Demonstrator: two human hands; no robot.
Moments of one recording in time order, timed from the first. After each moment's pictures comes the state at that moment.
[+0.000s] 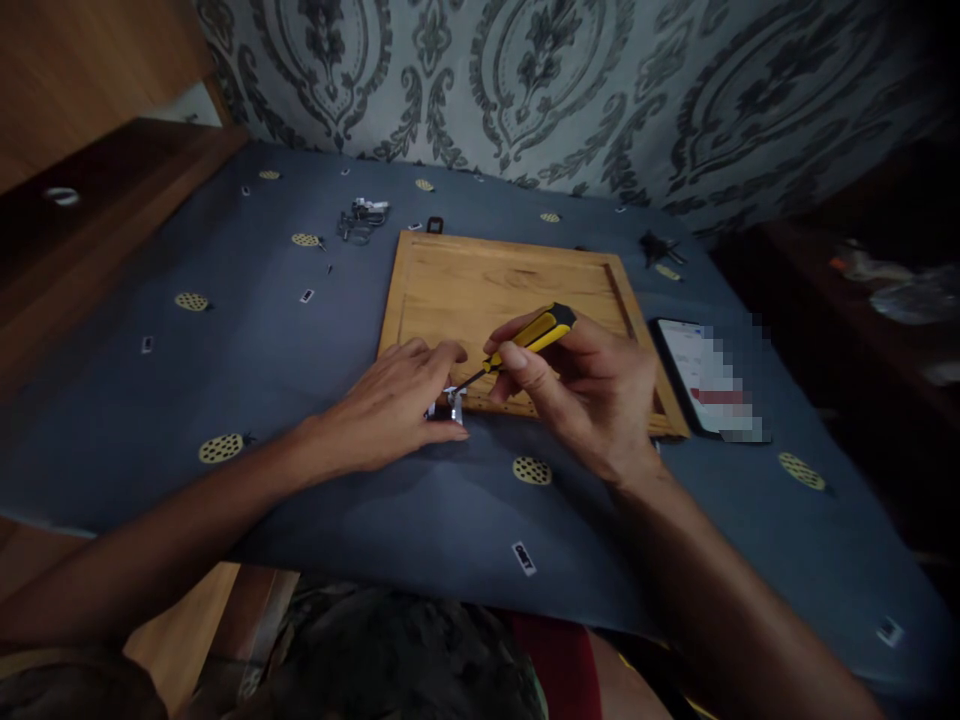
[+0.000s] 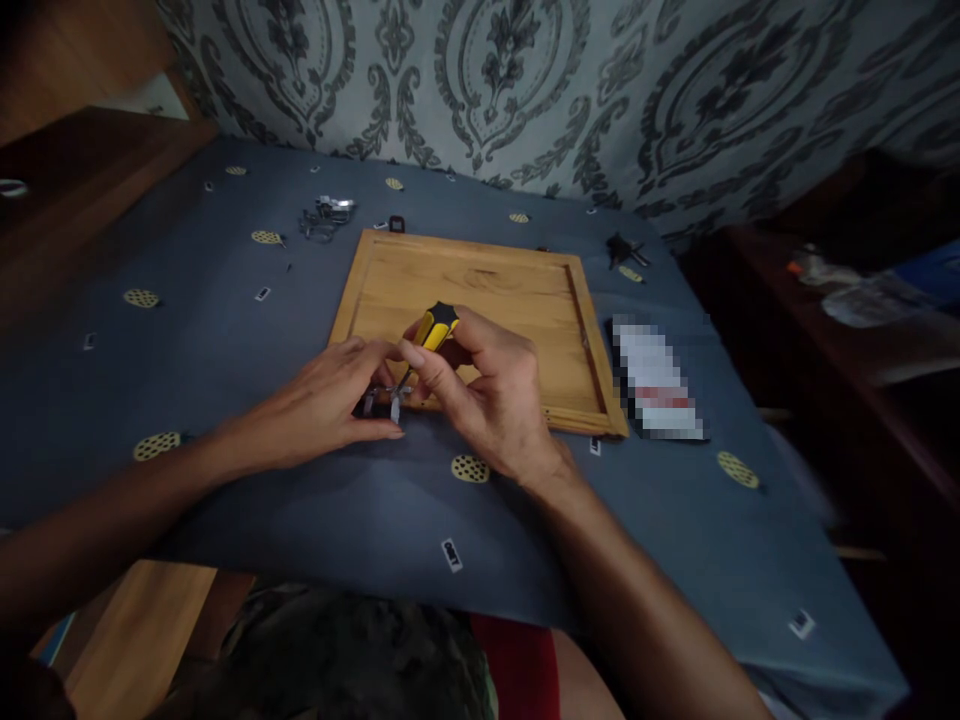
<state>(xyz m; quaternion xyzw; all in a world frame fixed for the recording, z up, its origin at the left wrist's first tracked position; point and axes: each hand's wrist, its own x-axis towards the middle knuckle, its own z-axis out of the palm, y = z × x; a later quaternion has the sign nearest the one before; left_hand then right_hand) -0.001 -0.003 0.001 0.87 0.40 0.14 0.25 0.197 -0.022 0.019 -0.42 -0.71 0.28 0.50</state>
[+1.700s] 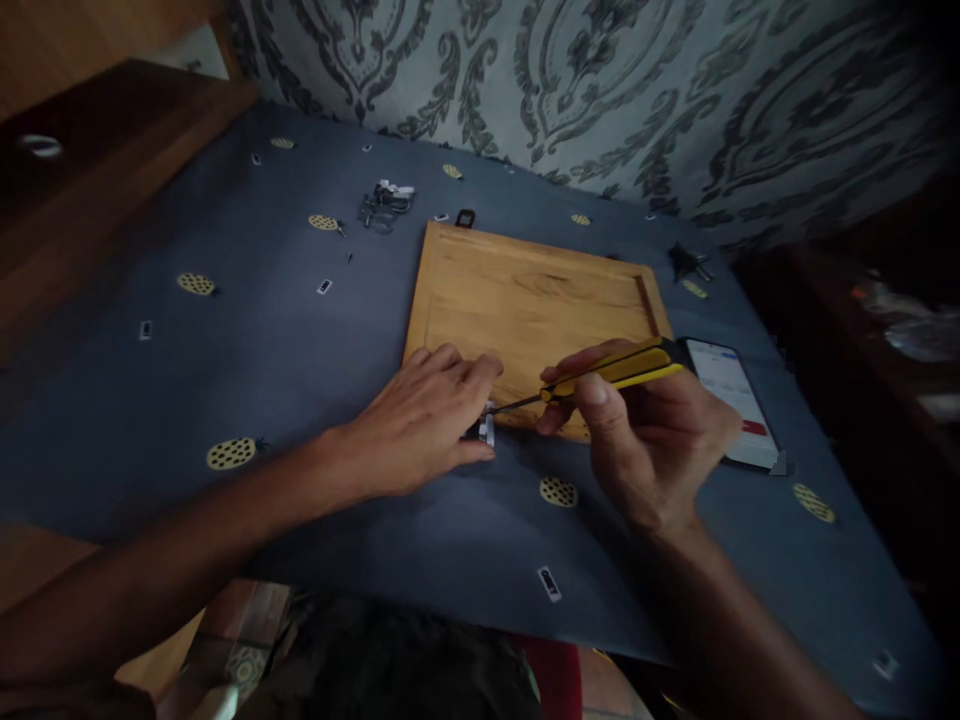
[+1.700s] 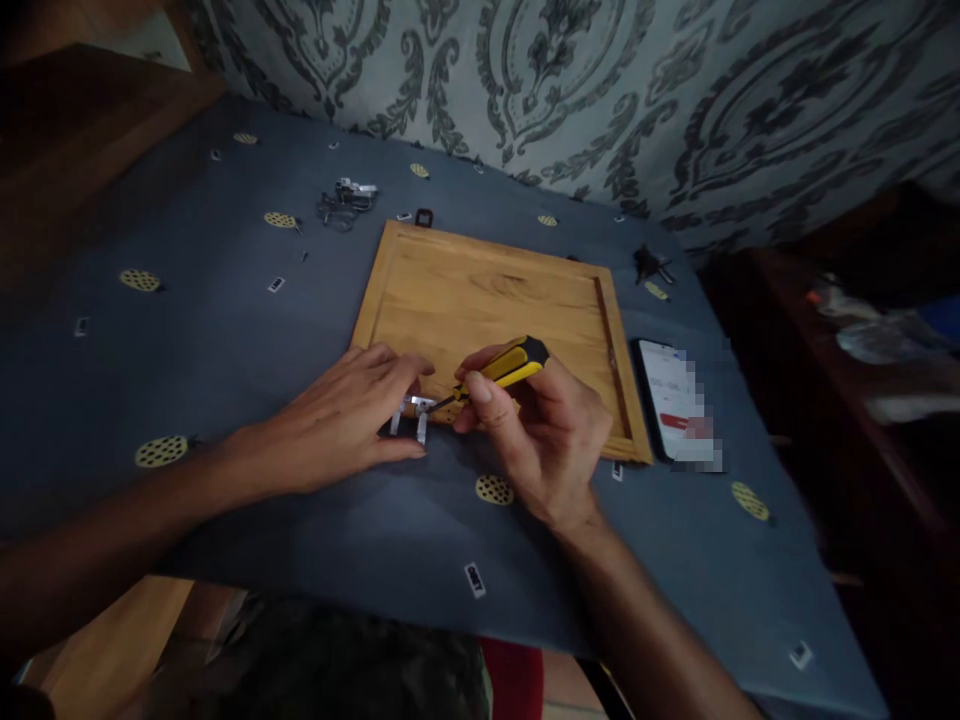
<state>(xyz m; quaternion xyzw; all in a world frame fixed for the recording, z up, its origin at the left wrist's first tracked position) -0.004 -0.002 0.005 0.90 0.37 0.12 0.21 0.194 -0.030 0.008 -0.46 -0.66 0.24 0.54</state>
